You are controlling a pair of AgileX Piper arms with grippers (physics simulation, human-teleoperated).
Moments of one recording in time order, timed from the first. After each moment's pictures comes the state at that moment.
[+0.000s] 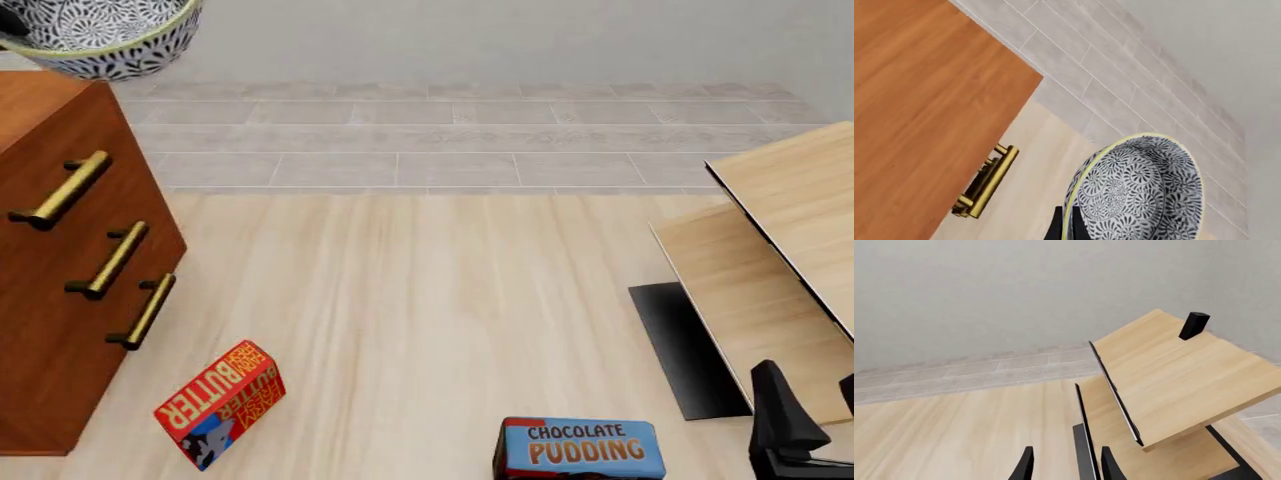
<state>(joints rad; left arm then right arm) 0.09 1.36 -1.85 1.14 -0.64 -0.09 0.00 -0.01 0.01 0.10</state>
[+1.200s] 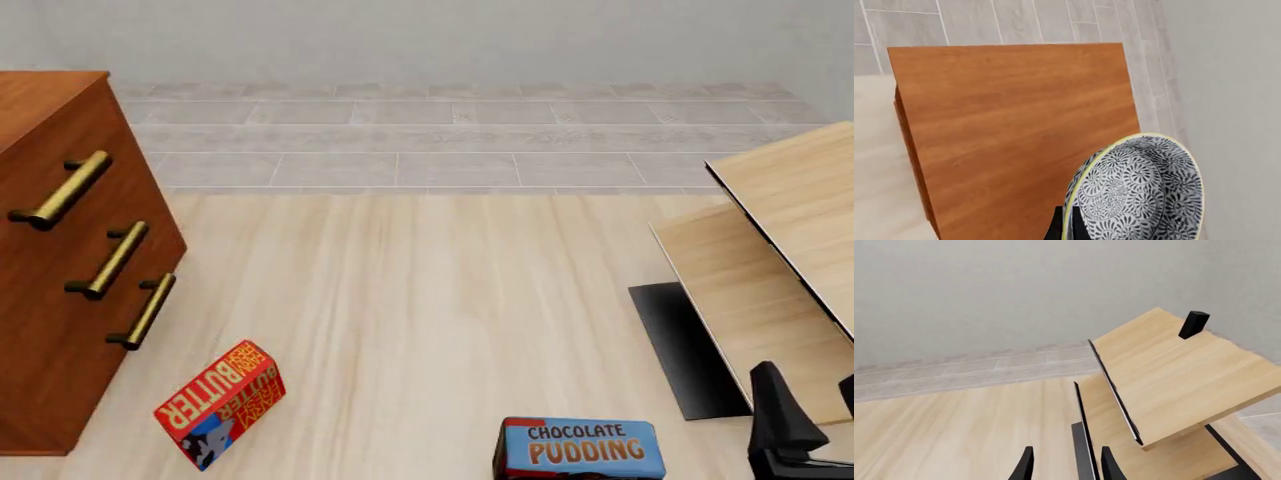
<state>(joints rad) 0.58 1.40 -1.85 1.22 -0.92 -0.09 0.00 -0.01 0.02 0.10</state>
